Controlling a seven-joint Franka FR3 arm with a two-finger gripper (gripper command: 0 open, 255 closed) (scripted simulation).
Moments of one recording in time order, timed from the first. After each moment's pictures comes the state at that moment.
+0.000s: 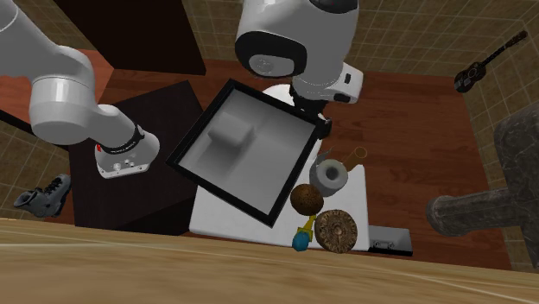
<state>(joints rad) -0.13 0.10 -0.34 -2.03 0.07 2.18 -0.57</state>
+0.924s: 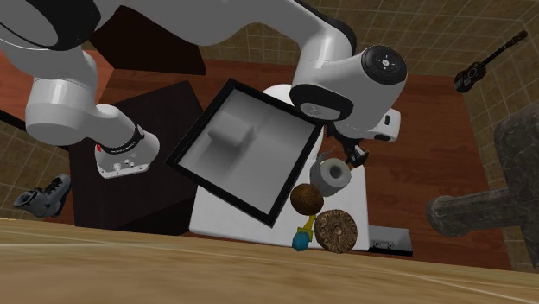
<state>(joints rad) -0.25 0.47 -0.32 -1.70 0.25 2.22 -0.75</state>
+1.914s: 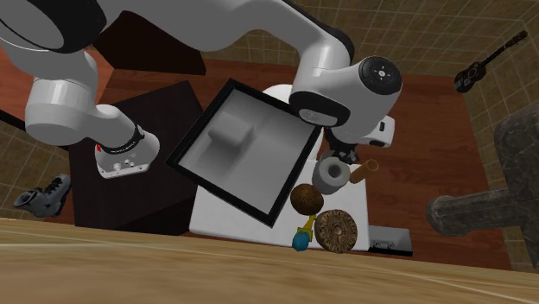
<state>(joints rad) -0.25 0.49 -0.32 -1.71 0.25 2.22 -0.76</state>
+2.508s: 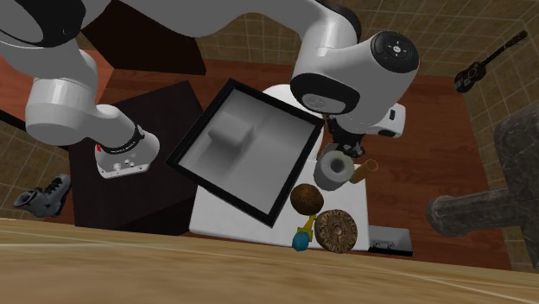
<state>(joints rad) -0.25 0.43 -0.33 -1.67 0.23 2.13 -0.74</state>
